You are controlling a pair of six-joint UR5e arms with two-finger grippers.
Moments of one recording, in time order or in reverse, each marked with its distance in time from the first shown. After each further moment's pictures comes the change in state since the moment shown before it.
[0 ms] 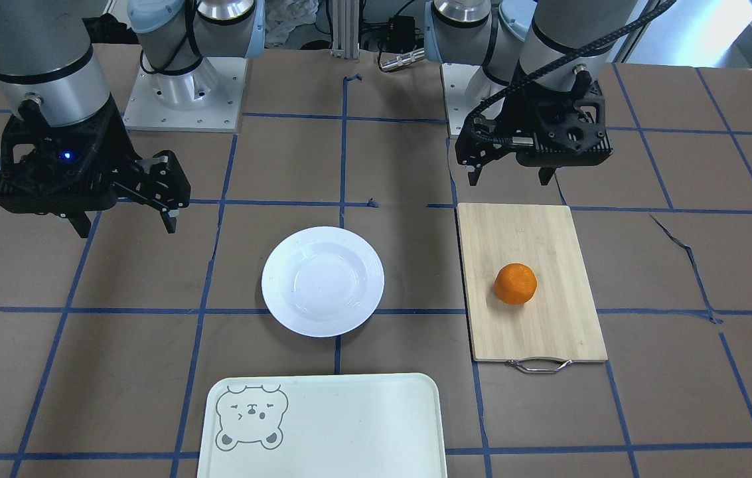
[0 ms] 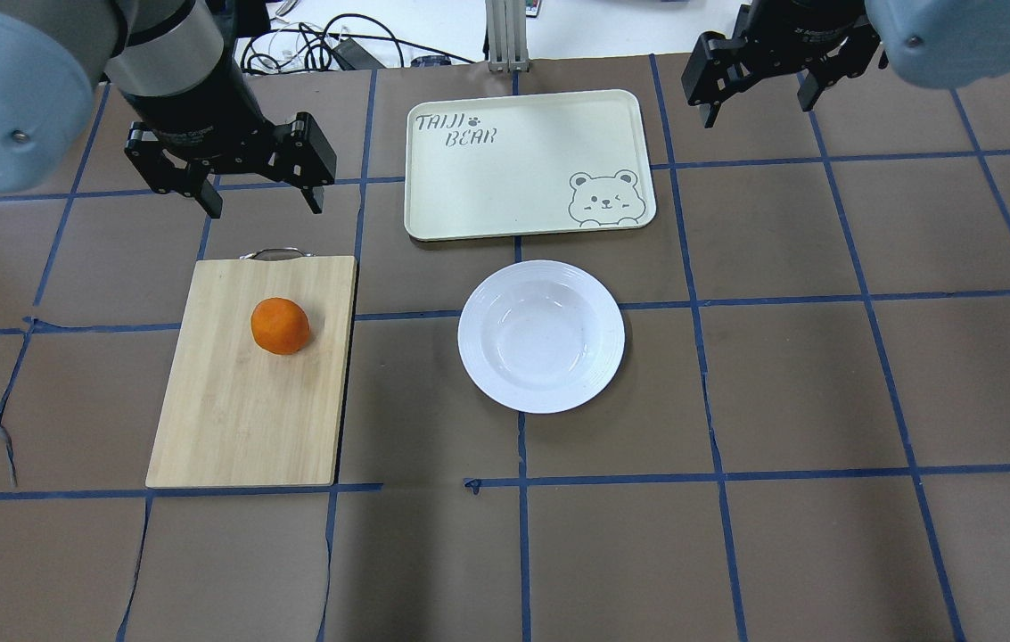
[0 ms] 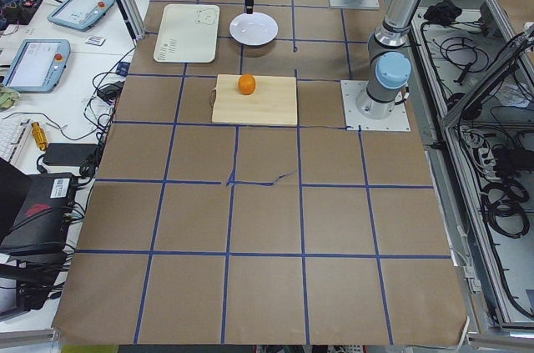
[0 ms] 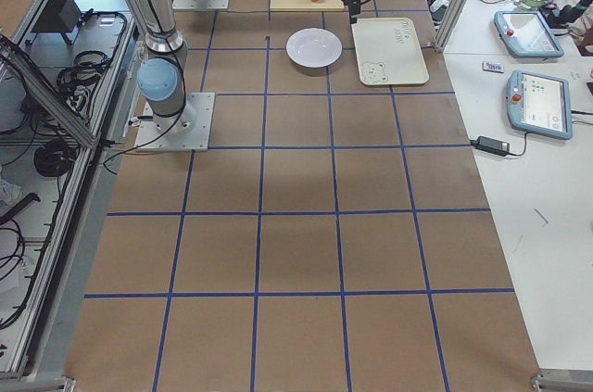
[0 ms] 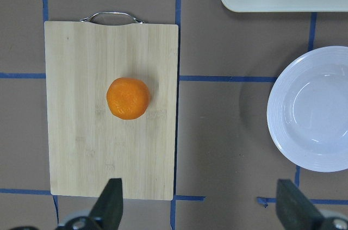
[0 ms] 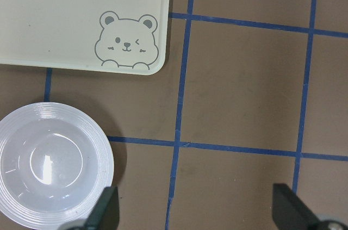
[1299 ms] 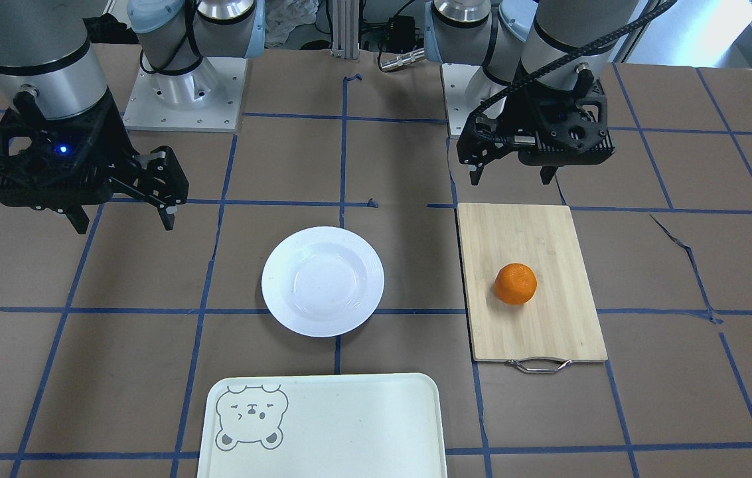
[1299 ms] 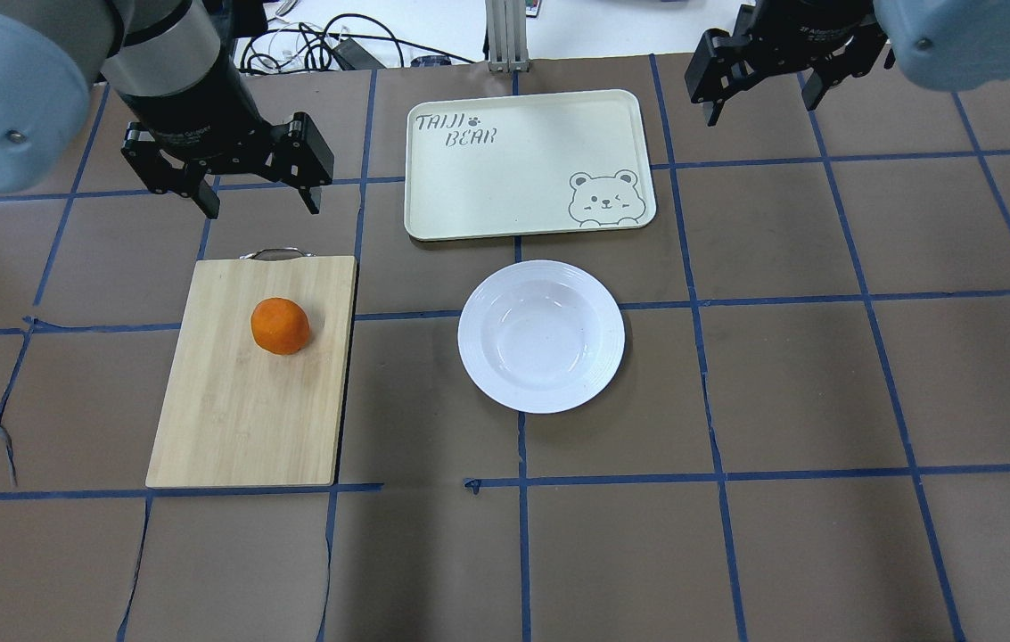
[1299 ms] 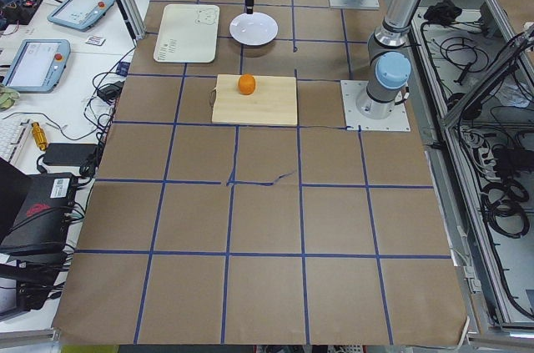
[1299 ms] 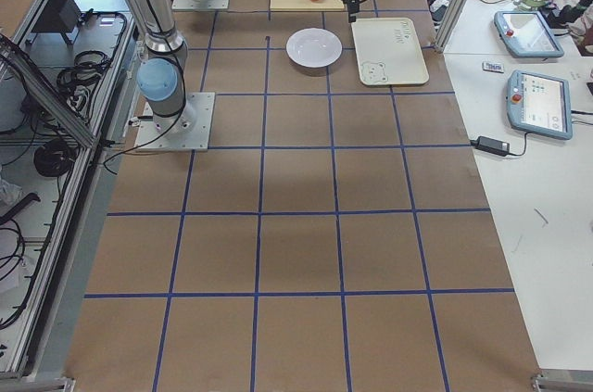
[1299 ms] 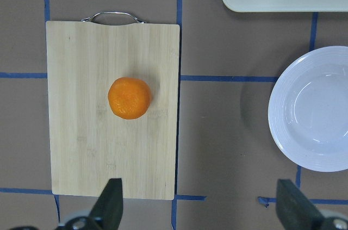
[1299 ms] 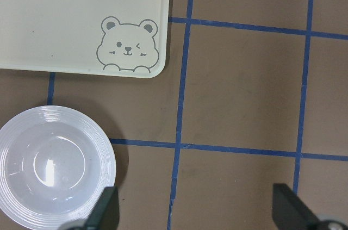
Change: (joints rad) left arm 0.003 0.003 -0.001 -0.001 0.002 0.001; right arm -0.003 -0.007 0.005 -0.002 0.000 0.010
